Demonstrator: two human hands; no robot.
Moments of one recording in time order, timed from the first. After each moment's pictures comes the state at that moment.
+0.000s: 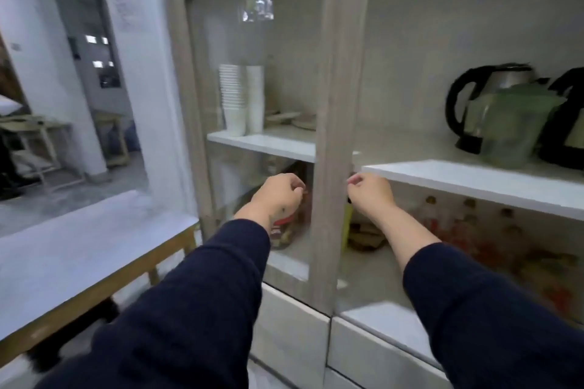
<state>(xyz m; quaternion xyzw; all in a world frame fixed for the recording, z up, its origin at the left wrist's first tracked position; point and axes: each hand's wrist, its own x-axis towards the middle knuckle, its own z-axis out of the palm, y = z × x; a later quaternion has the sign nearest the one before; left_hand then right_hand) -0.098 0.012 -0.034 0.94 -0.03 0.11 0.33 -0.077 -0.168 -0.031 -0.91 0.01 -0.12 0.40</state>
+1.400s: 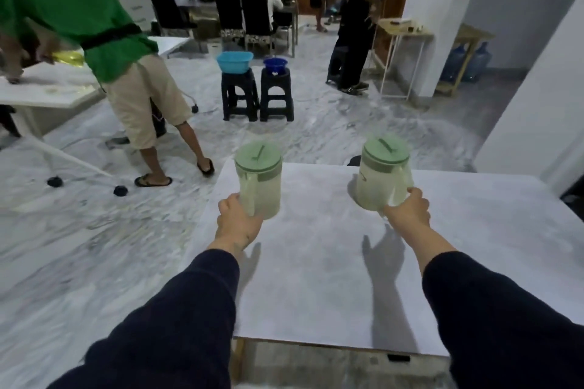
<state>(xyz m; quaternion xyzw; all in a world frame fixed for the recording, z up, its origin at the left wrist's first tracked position) -0.373 0.797 -0.236 0.62 0.67 0.20 0.36 -0.085 0.713 -0.228 -0.87 -0.26 0.22 0.35</state>
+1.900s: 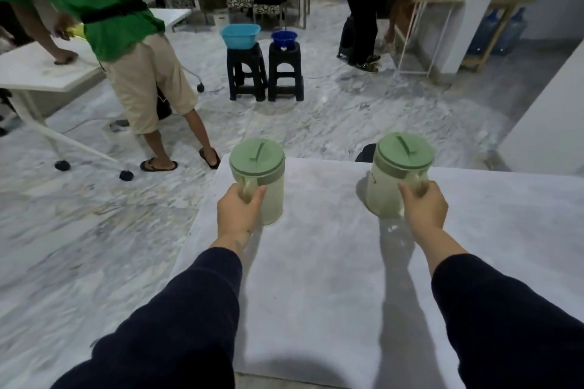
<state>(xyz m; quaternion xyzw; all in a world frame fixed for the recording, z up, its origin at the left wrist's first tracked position) -0.340 0.856 -0.258 0.55 0.65 0.37 0.38 -0.050 0.775 -0.259 -0.84 -0.25 0.16 0.46</state>
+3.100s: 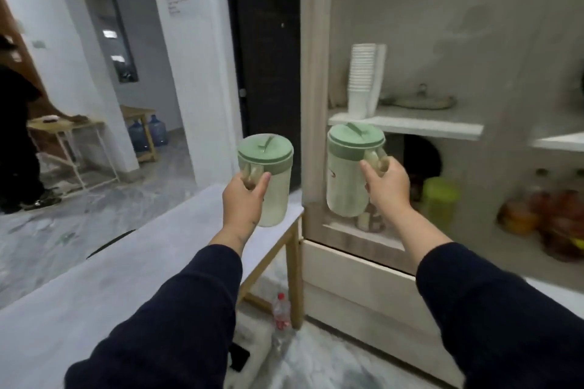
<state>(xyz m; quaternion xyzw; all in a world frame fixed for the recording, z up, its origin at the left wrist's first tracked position) -0.167 0.466 -0.079 0.78 0.06 0.27 0.57 -0.125 0.234 -0.067 -0.77 0.04 -0.24 0.59</state>
